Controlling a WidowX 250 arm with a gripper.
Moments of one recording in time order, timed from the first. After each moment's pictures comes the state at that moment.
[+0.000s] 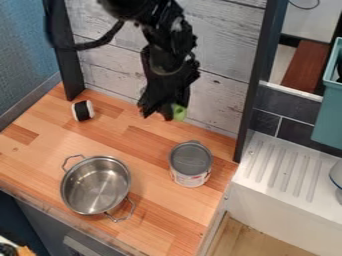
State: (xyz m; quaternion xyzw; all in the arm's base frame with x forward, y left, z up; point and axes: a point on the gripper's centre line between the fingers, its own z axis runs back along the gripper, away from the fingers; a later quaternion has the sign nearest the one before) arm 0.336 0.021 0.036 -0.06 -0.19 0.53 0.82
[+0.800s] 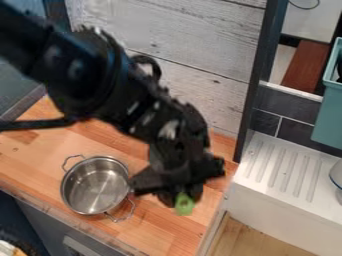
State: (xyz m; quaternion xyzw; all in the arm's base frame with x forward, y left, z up) arm 0.223 -0.055 0.021 -0.06 -0.17 0.30 0.94
